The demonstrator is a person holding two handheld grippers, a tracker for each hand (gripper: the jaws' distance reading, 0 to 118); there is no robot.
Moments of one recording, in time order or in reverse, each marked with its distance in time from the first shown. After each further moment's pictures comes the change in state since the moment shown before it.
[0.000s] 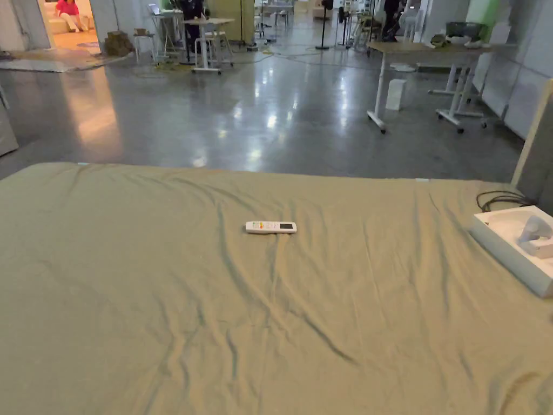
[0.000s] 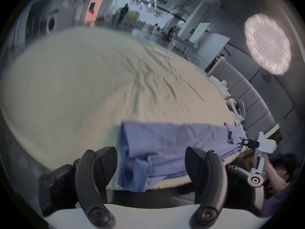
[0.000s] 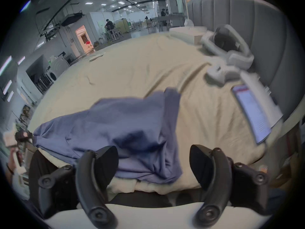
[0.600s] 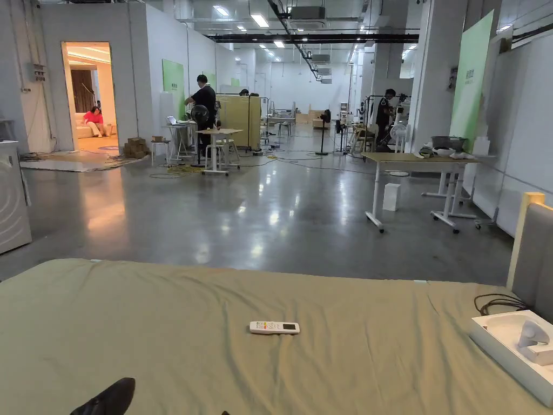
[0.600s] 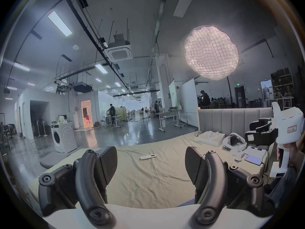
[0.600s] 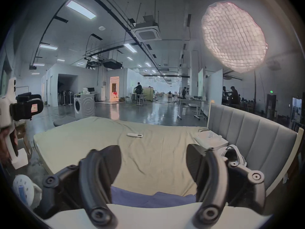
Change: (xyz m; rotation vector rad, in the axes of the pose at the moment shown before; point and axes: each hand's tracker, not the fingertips) left arm 0.236 0.033 0.158 0.805 0.070 -0.532; right arm -0.151 0.060 0.190 0.749 0.117 0.253
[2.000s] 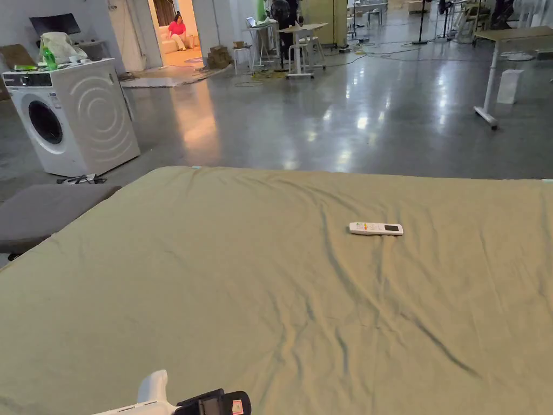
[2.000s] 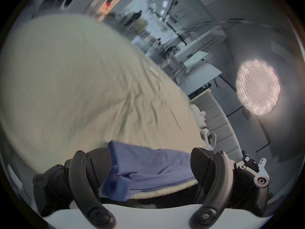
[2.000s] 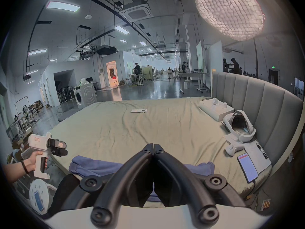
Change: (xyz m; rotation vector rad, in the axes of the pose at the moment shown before) left arm -0.207 -0.258 -0.066 -0.720 -0.196 0.988; right arm 0.000 -0.040 -0.010 -0.237 0.024 -0.142
